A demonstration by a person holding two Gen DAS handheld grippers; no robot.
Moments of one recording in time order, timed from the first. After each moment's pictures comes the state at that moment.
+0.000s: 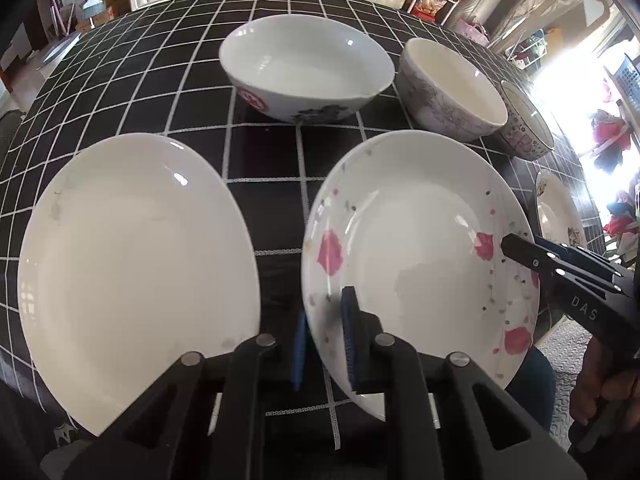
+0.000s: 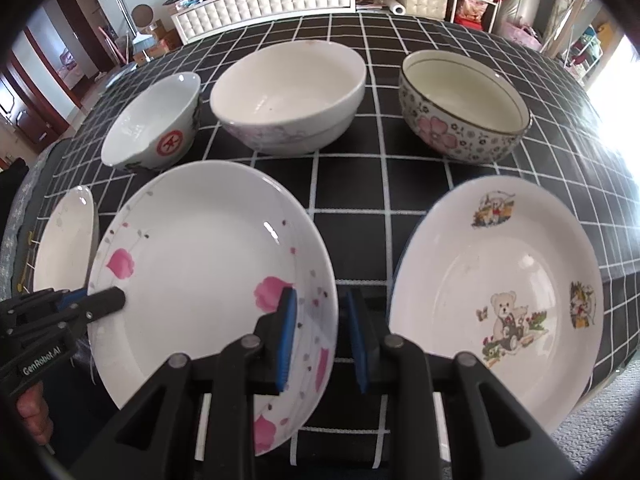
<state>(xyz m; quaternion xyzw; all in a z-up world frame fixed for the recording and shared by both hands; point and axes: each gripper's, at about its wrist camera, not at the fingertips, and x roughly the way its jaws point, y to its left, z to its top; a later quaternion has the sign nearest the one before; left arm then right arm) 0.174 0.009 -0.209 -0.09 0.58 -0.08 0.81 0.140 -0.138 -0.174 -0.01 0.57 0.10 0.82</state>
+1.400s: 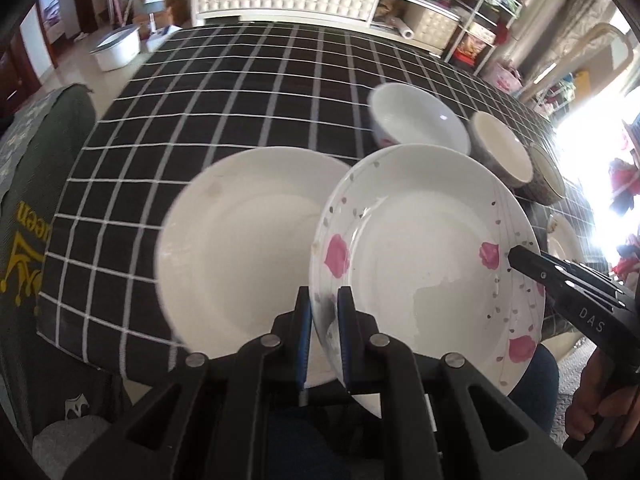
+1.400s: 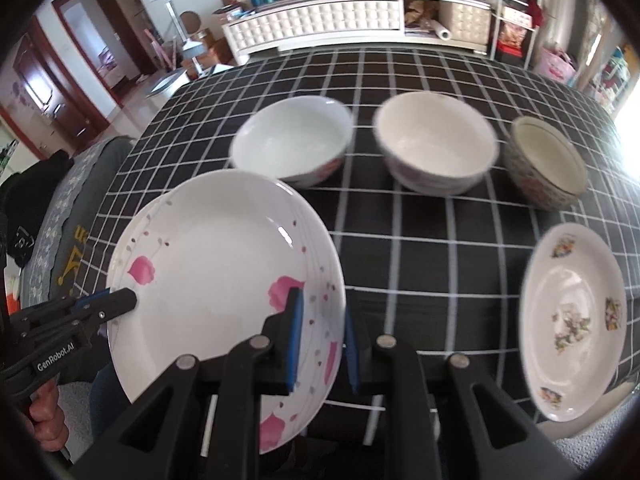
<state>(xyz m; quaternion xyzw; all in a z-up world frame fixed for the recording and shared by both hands) 0.122 0.104 -0.160 -0.11 0.54 0.00 0.83 0.125 -0.042 -0.136 0.00 0.54 0.17 0.83</state>
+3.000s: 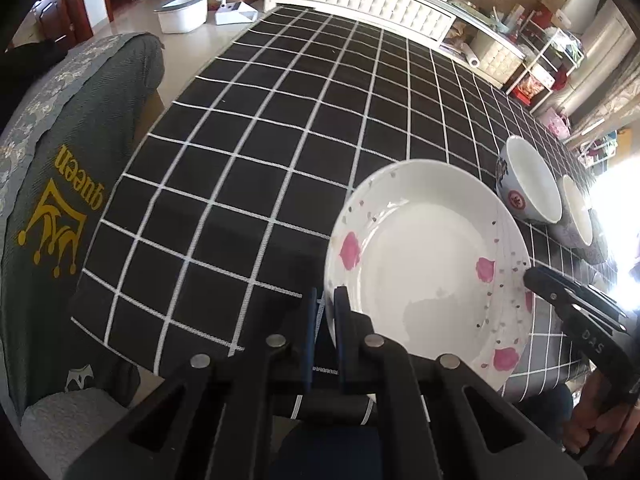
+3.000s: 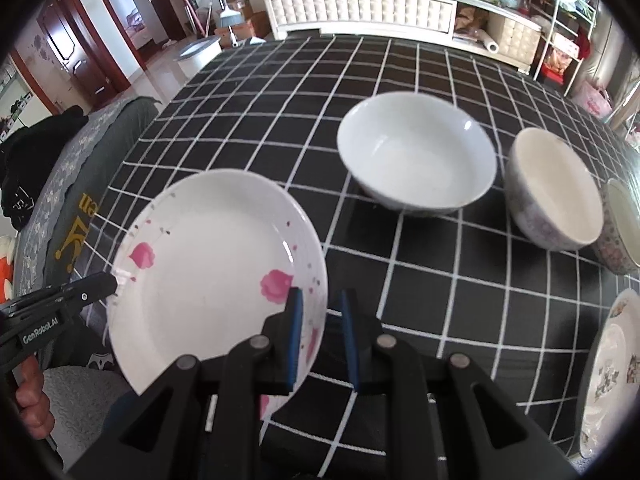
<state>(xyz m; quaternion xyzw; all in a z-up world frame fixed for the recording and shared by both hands) 0.109 0.211 -0.174 -0.18 0.54 0.08 0.82 0.142 0.038 -0.149 -0.05 0.54 0.21 0.81</state>
